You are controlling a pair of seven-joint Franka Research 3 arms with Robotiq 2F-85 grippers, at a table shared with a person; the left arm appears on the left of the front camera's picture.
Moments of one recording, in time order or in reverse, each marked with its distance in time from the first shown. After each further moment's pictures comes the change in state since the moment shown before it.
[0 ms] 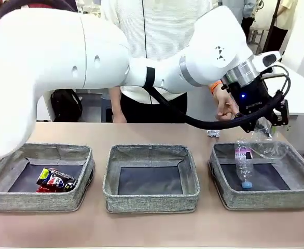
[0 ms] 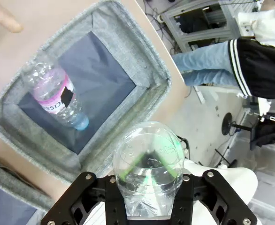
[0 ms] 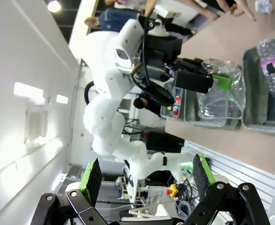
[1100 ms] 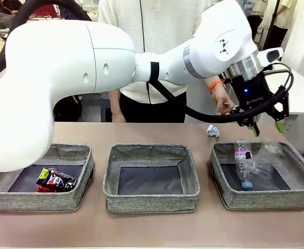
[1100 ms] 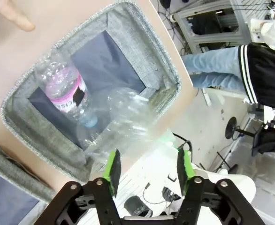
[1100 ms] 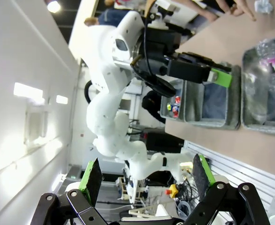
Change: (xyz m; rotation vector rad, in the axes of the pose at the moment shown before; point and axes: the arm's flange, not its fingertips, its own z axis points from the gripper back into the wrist) left arm 0.013 -0.002 0.003 0.058 0.020 0.060; right arm 0.000 0.000 0.000 -0.002 -0.003 0.000
